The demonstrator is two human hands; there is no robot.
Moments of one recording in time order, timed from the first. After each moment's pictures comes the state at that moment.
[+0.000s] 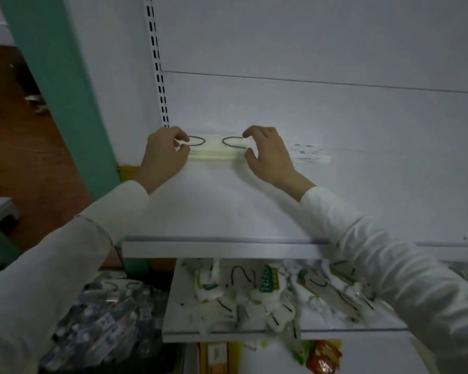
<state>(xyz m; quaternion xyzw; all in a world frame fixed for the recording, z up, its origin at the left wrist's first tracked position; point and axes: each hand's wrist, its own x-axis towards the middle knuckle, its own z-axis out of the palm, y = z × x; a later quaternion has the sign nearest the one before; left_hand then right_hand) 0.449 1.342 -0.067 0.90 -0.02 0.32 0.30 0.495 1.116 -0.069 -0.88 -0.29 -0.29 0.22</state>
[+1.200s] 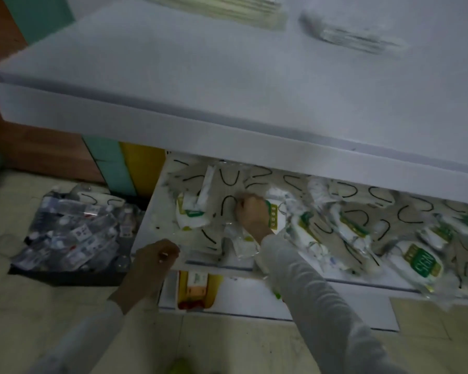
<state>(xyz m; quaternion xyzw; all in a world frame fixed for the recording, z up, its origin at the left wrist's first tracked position) 0.284 1.284 -0.430 0.88 0.16 -0.05 0.45 0.451 1.099 -0.406 -0.97 -0.07 0.09 0.21</state>
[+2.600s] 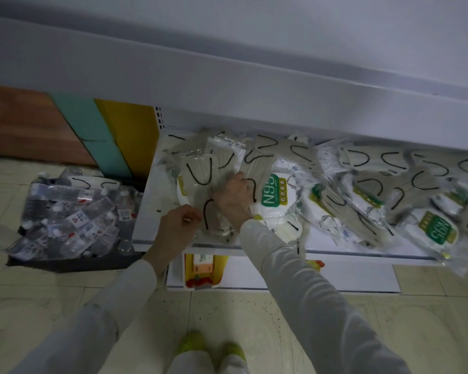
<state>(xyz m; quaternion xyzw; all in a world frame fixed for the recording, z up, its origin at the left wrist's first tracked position) 0.337 1.267 -0.447 0.82 0.21 -0.07 0.53 0.436 1.165 -0.438 -0.96 0.10 0.11 0.23</state>
